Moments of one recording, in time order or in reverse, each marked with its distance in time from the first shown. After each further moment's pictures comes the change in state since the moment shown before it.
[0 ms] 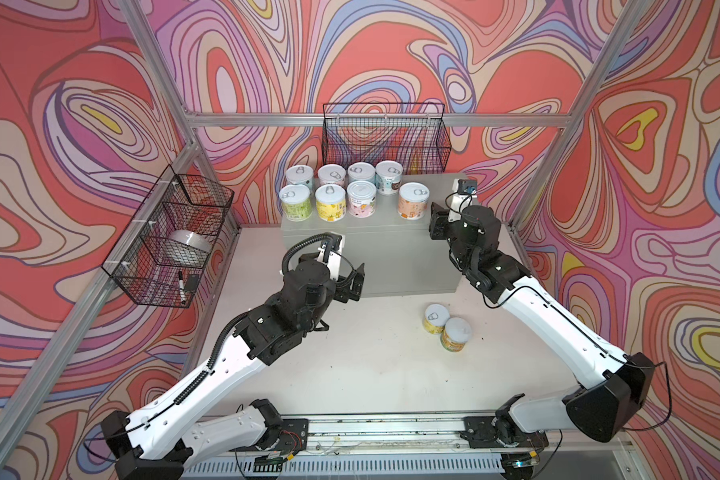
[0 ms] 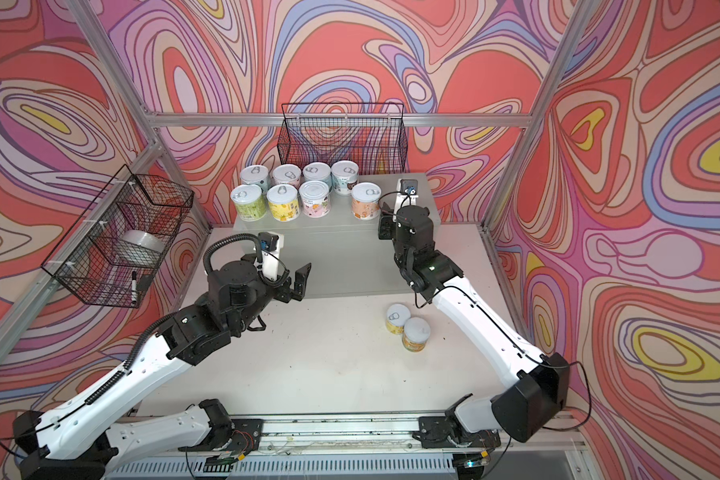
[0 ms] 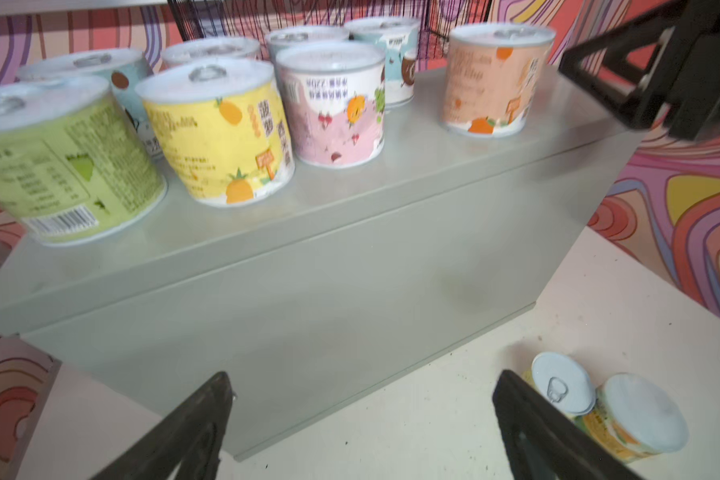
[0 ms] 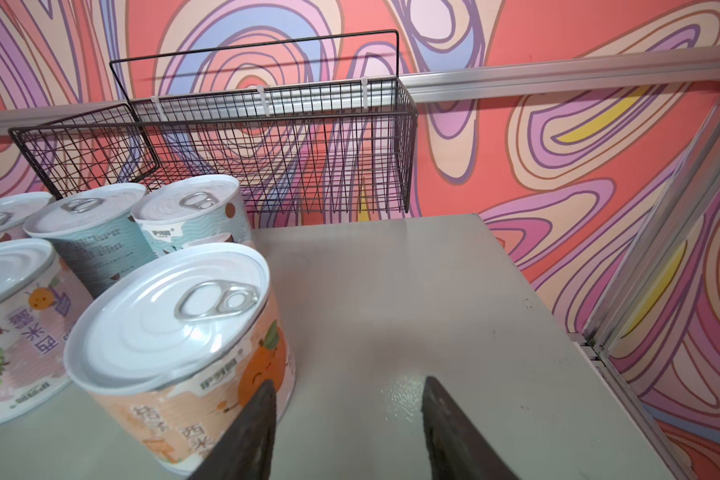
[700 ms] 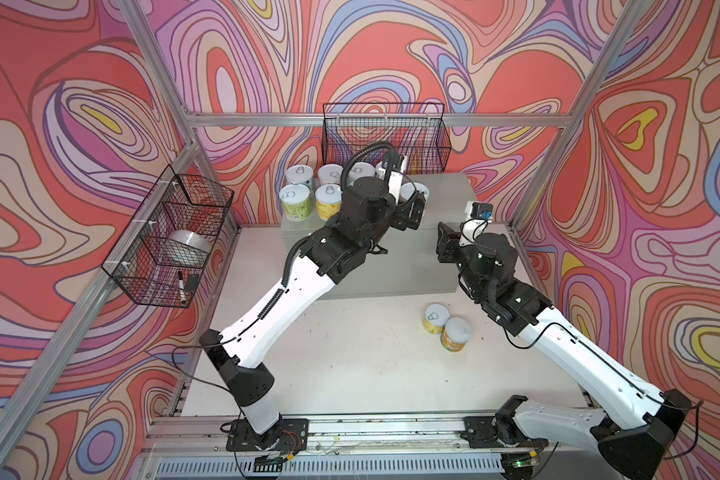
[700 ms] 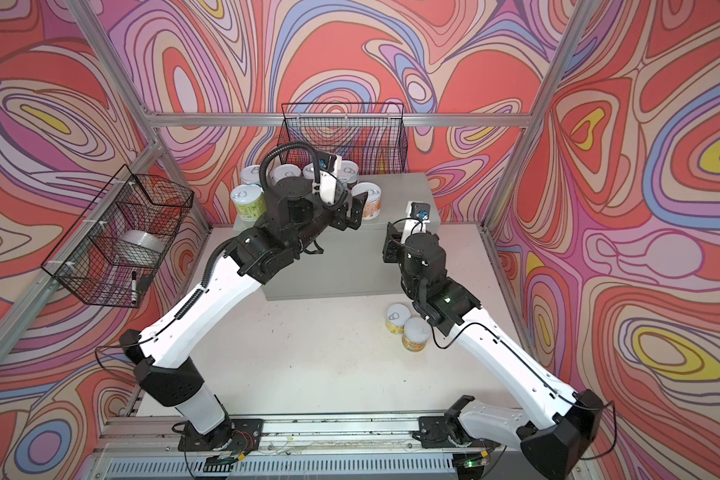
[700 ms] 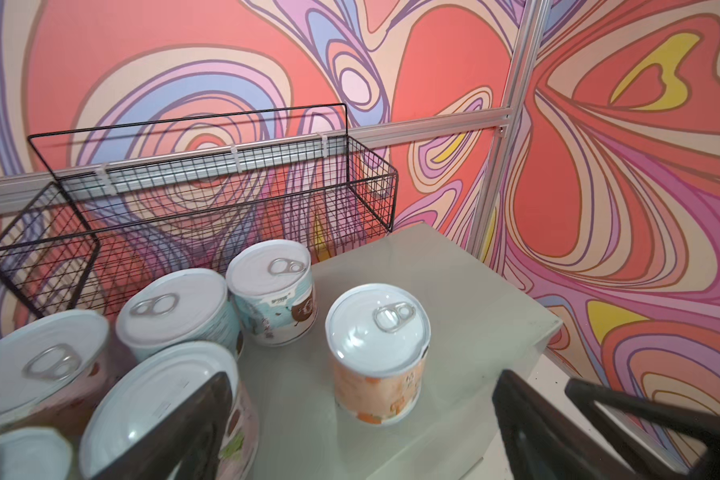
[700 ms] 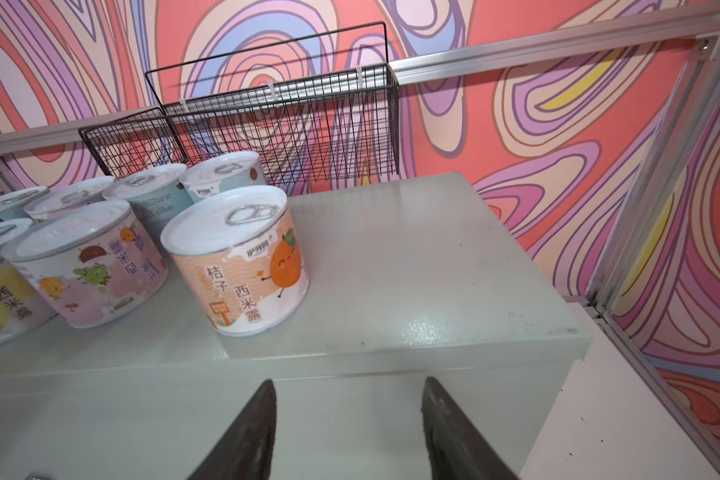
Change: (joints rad) left arm -0.005 0.613 0.855 -0.029 0.113 0.069; right arm 0.090 -0.227 -0.184 -0.038 0.080 0.070
